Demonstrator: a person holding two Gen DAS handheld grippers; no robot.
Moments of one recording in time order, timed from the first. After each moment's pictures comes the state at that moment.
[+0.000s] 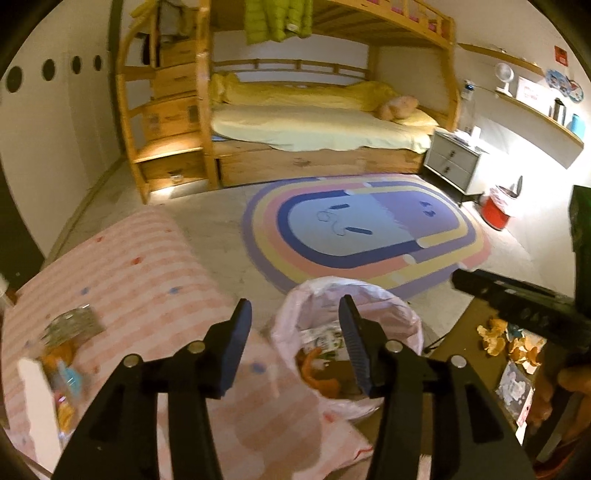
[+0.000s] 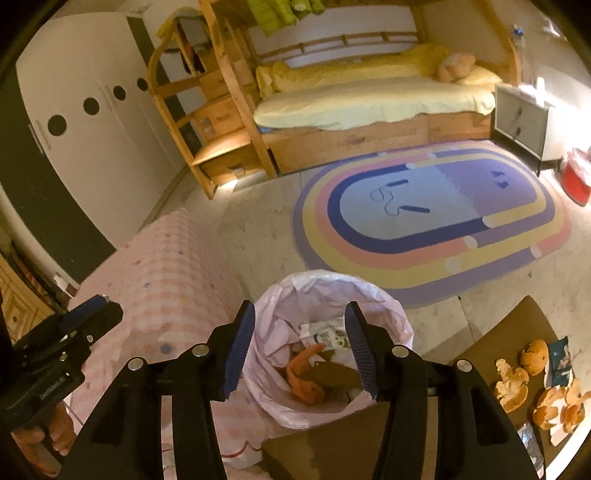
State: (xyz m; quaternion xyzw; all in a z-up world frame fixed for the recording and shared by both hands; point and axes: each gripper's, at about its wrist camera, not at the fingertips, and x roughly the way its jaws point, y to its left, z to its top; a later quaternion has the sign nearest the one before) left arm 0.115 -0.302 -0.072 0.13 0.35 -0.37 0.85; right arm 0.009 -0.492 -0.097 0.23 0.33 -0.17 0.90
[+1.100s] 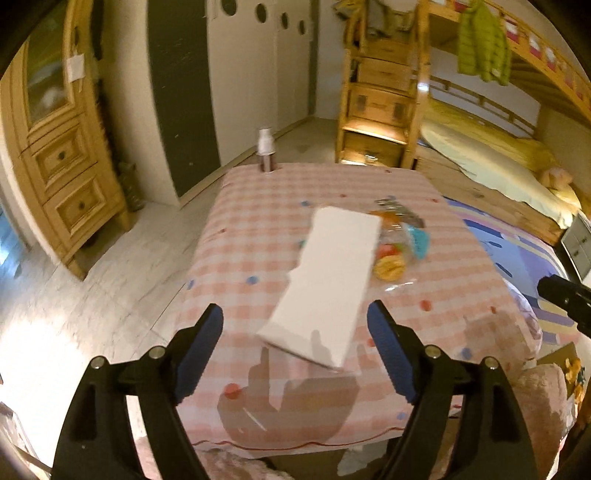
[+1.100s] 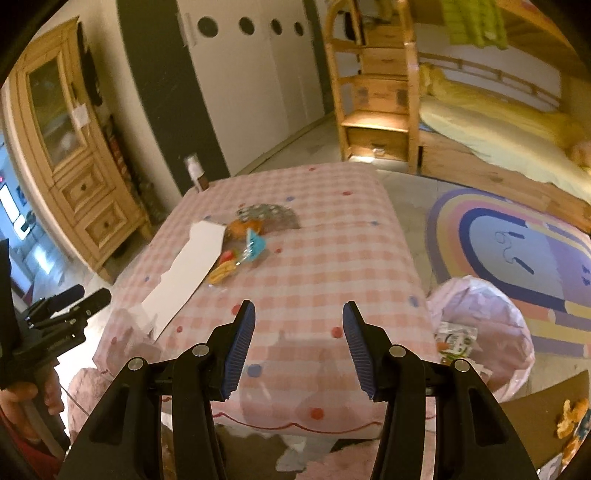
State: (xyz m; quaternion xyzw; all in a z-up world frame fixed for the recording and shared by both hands) left arm 0.102 0.025 -0.068 0.02 0.39 -0.06 0.92; right arm 0.071 -0.241 -0.074 0.08 0.38 0.05 0.92
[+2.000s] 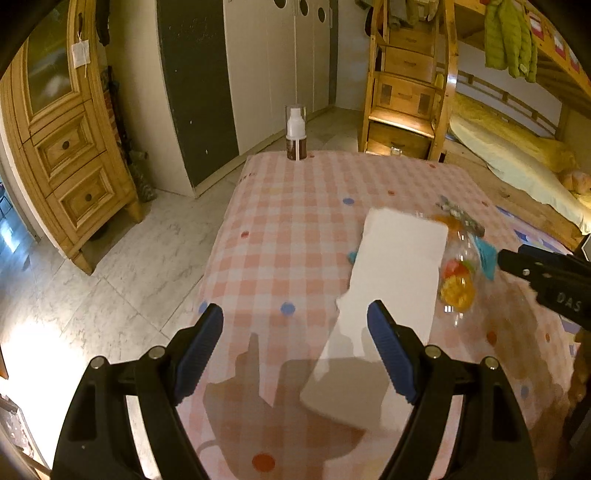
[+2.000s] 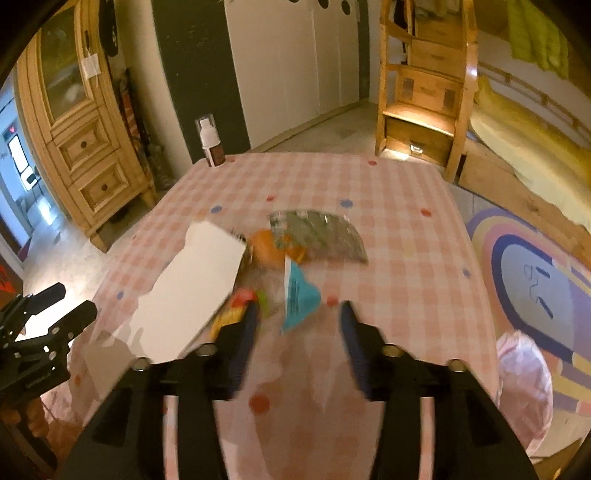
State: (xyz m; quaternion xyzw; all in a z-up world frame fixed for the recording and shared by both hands) left arm 0.172 0.046 -0.100 0.02 0.40 -0.03 0.91; right arm 0.202 -0.176 -0.107 0.01 0.41 0.08 0.91
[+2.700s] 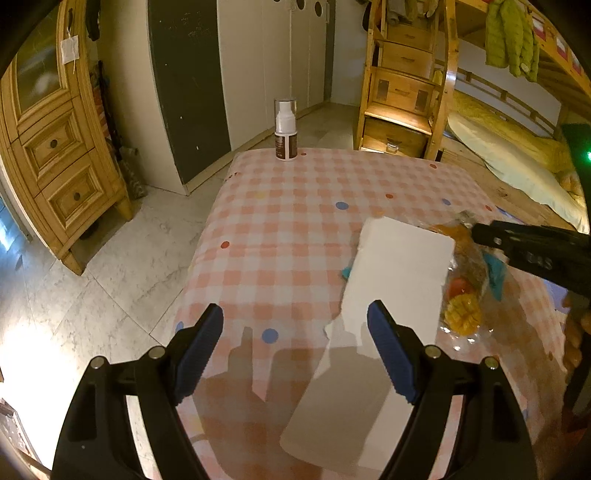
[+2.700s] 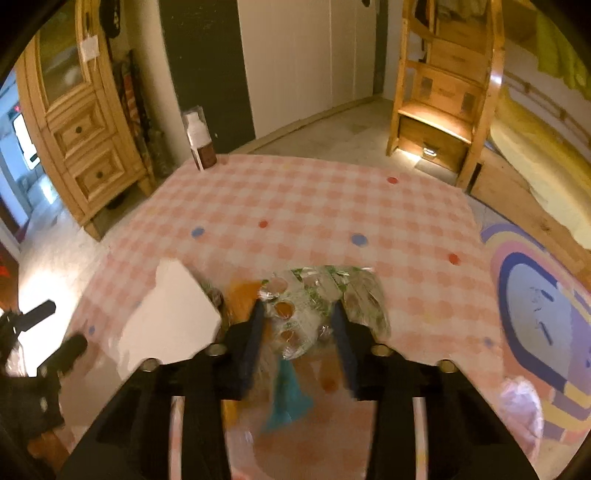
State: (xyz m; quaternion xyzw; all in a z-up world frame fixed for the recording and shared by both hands) left arm 0.198 0.035 -0.108 0.02 0.41 -0.04 0.91; right arm 0.247 -0.182 -0.113 -0.02 0.43 0.10 0.89
